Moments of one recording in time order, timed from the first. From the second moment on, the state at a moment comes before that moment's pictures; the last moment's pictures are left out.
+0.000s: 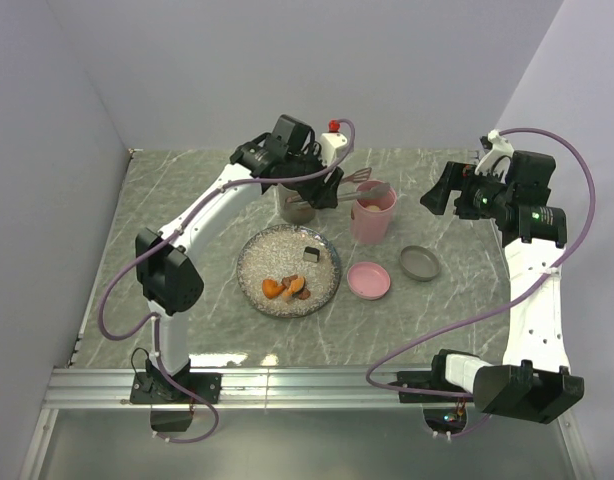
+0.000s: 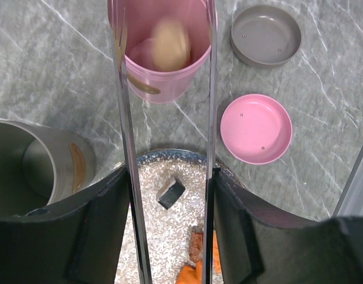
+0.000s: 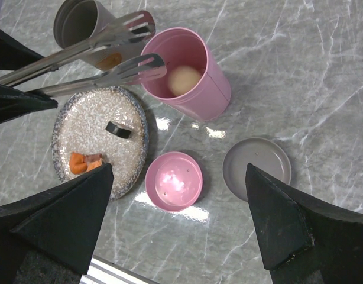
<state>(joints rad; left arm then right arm) -0.62 1.96 2.02 -0.79 0.45 0.21 -0.20 1.16 1.39 -0.85 -0.52 0.07</state>
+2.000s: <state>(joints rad) -0.56 1.53 1.22 -0.75 0.29 0.18 -0.20 1.17 1.39 -0.85 -0.54 0.07</state>
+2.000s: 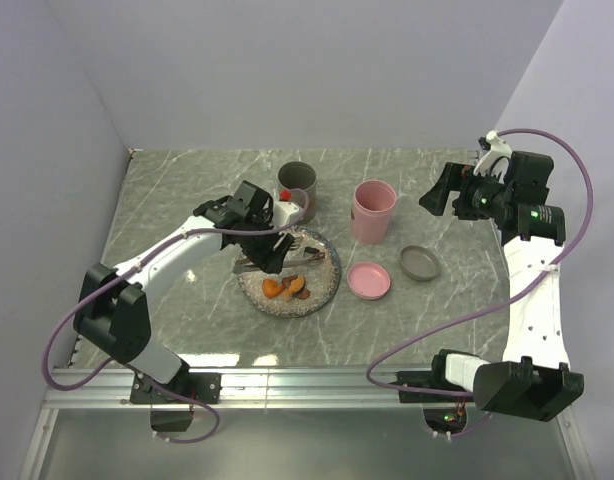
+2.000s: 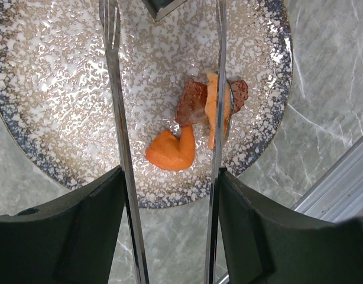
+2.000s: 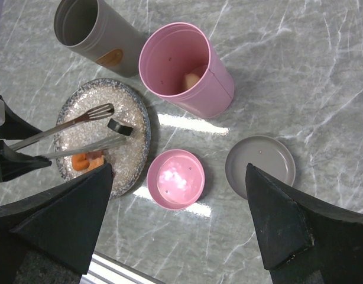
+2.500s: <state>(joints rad) -0.57 1.57 1.22 -0.70 0.29 0.17 -0.20 1.19 1.39 -0.85 -0.54 0.07</state>
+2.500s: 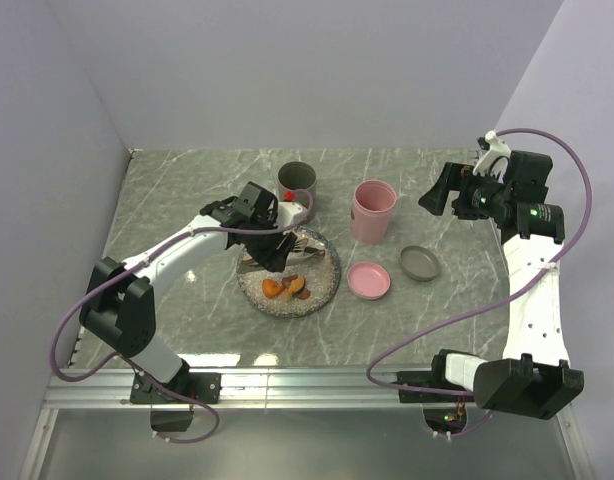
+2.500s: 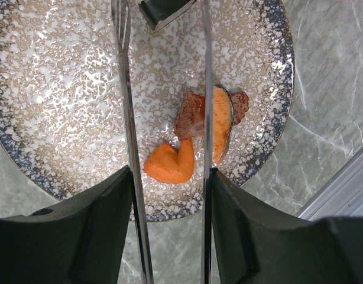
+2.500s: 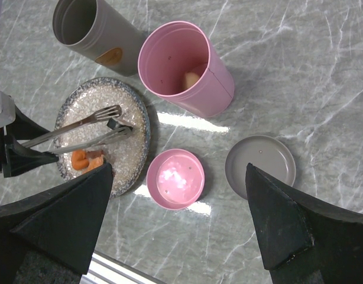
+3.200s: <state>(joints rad) -0.57 1.53 1.26 -0.78 0.30 0.17 -0.20 1.20 1.39 -0.85 -0.55 0.06</state>
